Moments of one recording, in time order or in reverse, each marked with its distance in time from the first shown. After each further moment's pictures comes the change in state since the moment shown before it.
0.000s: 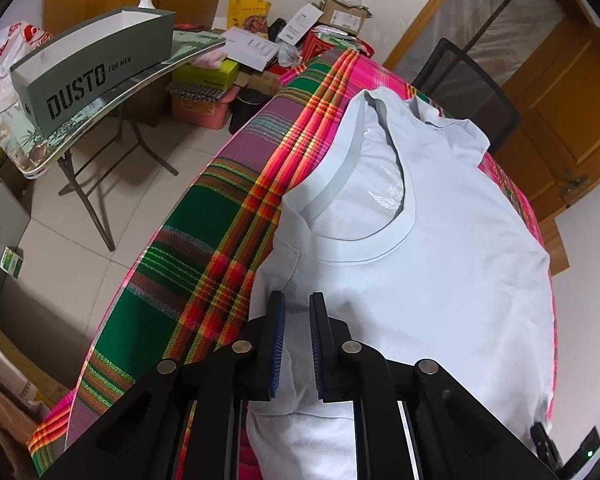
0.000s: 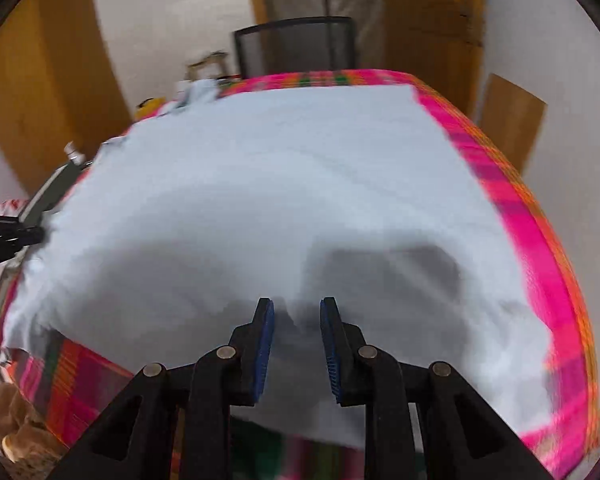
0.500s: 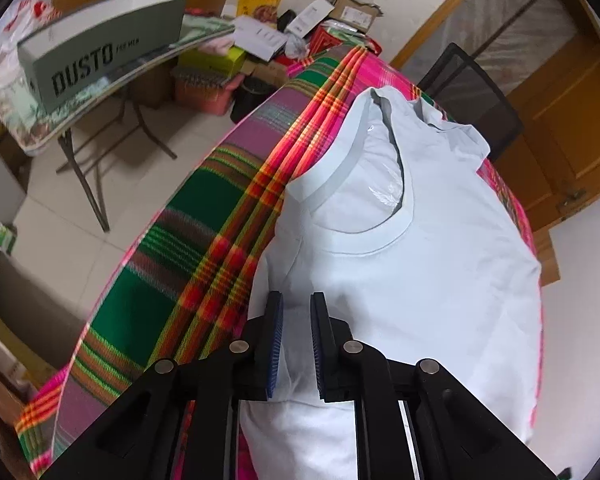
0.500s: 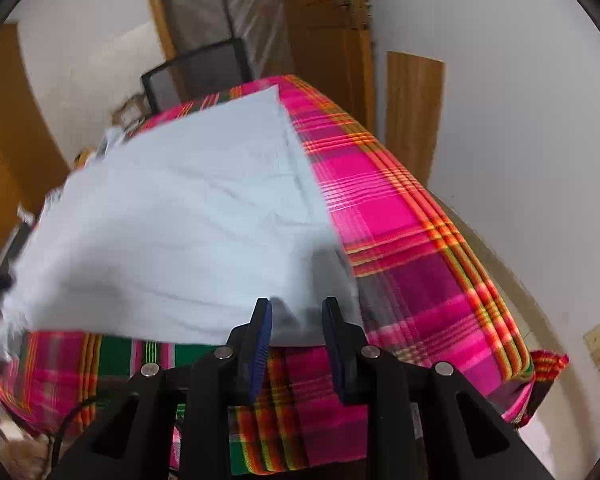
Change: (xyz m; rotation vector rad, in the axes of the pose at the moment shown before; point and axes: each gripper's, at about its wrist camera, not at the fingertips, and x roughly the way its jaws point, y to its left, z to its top) left arm -0.005 0.007 -0.001 -0.082 0.047 -0.038; right arm -0.066 -0.101 -0.046 0.241 -0.087 -0.164
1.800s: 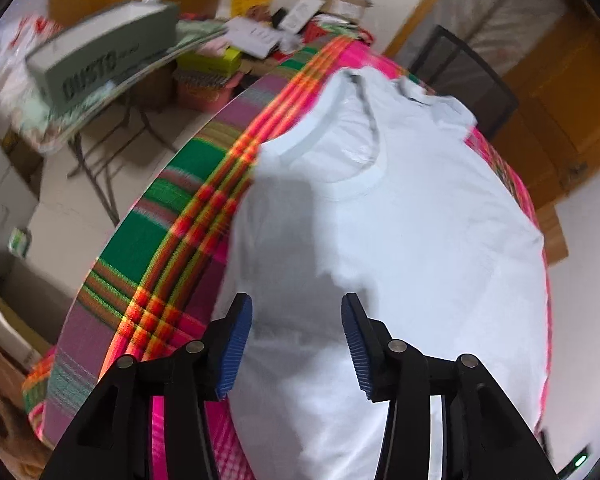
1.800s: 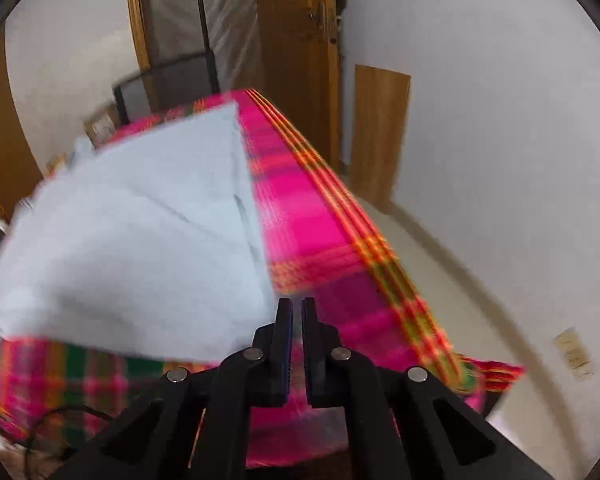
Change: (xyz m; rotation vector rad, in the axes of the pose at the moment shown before) left arm -0.031 -0.032 -0.043 0.108 -0.007 0.064; right arm -0.015 -0.018 0.004 -0.001 -0.036 0.009
